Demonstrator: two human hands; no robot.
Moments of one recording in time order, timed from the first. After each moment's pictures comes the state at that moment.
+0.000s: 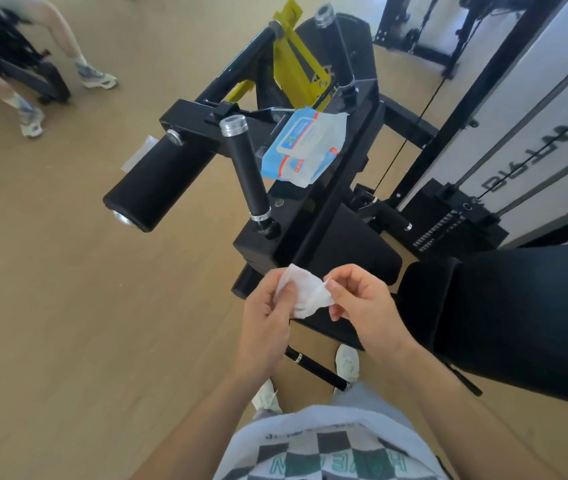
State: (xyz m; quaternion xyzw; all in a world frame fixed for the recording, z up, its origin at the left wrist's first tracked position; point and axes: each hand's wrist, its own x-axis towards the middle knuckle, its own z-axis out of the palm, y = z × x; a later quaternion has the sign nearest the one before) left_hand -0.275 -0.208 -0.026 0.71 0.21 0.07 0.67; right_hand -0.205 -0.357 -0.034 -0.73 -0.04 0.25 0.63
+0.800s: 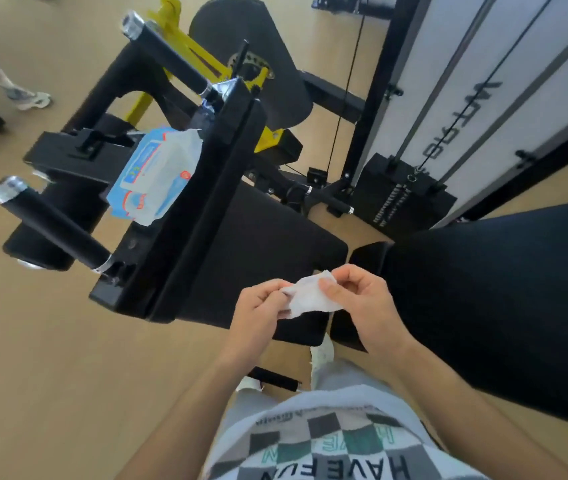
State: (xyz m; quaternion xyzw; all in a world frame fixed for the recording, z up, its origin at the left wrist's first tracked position) left_hand -0.165 -0.349 -0.037 0.71 0.18 -0.12 0.67; right_hand -0.126 -0.527 -0.042 -0.70 0.06 0.22 0.67
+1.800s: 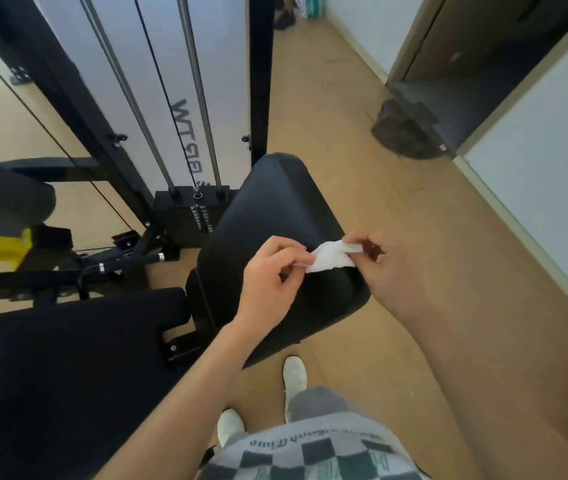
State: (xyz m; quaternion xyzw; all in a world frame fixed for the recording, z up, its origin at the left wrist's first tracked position) left_hand -0.110 -0.653 -0.038 0.77 -0.36 -0.05 0.53; right_hand -0.215 -0.830 0.001 -0.86 0.23 -0.18 0.43
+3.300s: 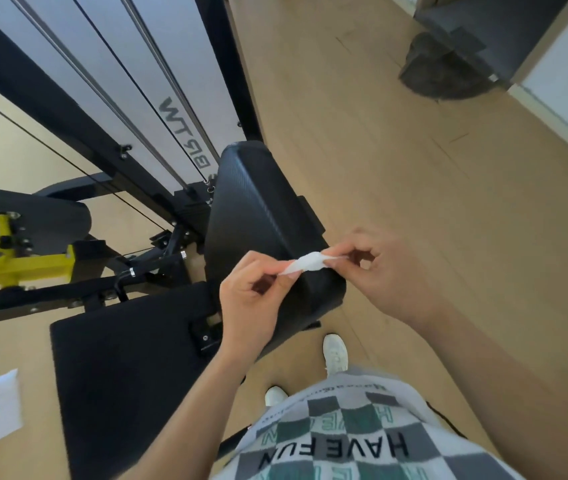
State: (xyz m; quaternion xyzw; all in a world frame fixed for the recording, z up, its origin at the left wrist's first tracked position) left_hand -0.150 -0.674 -0.026 0.79 -0.28 -0.05 0.54; right_hand -0.243 -0.866 -0.018 -0.82 0.13 -0.14 0.55
